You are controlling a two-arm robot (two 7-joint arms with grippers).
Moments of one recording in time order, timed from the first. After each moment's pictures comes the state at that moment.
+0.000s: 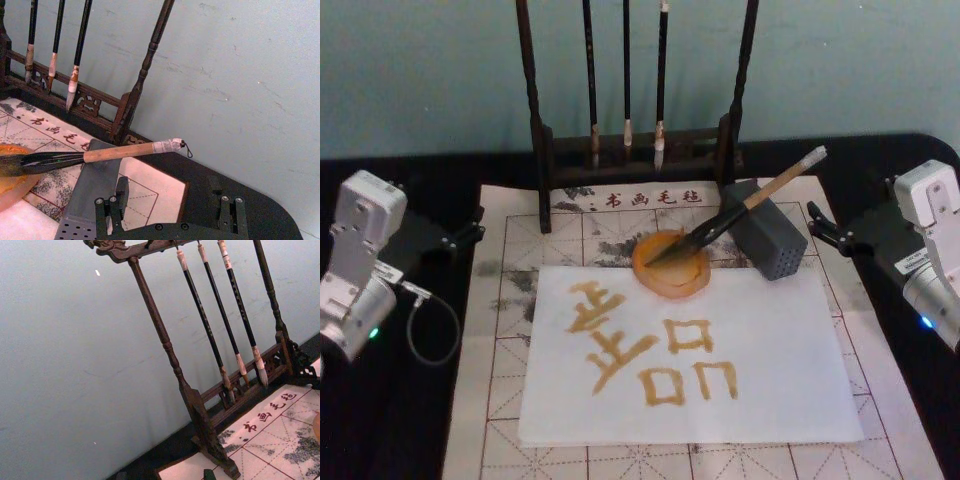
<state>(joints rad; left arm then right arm) -0.20 0.60 0.45 -1.41 -0.25 -0.12 0.03 0.20 0.60 -0.45 -1.41 0.25 -0.12 -0.03</state>
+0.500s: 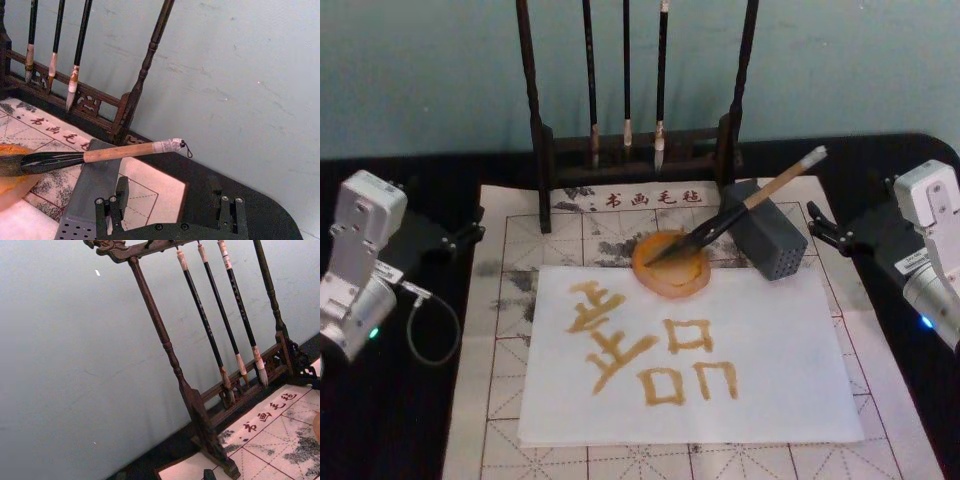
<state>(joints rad) -0.20 0.60 0.45 -1.41 -0.25 -0.12 0.03 0.20 0.60 -0.45 -1.41 0.25 -0.12 -0.03</state>
